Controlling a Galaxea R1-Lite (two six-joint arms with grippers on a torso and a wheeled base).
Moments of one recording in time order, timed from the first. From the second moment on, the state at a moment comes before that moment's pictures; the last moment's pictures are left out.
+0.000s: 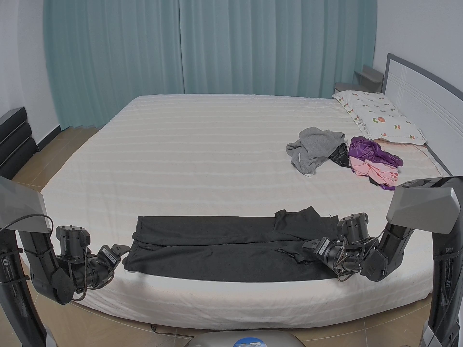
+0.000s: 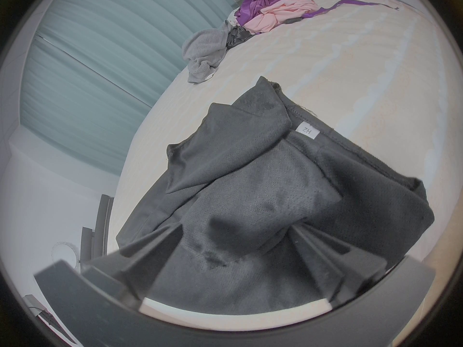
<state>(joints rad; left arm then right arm) 0.00 2.15 -0.22 -1.22 -0.11 -0.90 0.32 2.37 -0.67 -0.95 0.02 0.91</state>
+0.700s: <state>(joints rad) 0.01 2.15 -0.22 -1.22 -0.11 -0.90 0.32 2.31 -0.61 -0.95 0.02 0.95</state>
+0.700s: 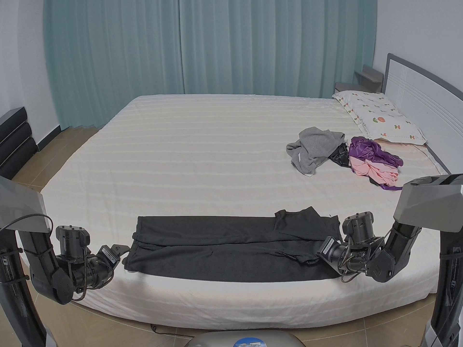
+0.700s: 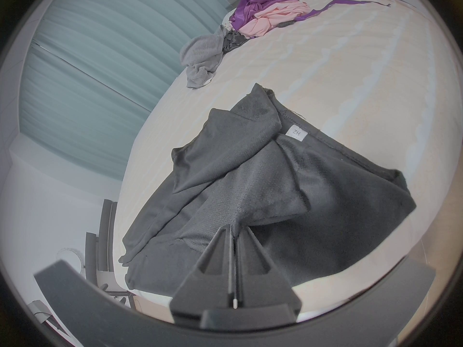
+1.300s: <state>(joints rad) 0.01 2.15 -0.22 -1.22 -0.11 -0.90 0.35 2.20 -0.47 -0.95 0.03 0.95</state>
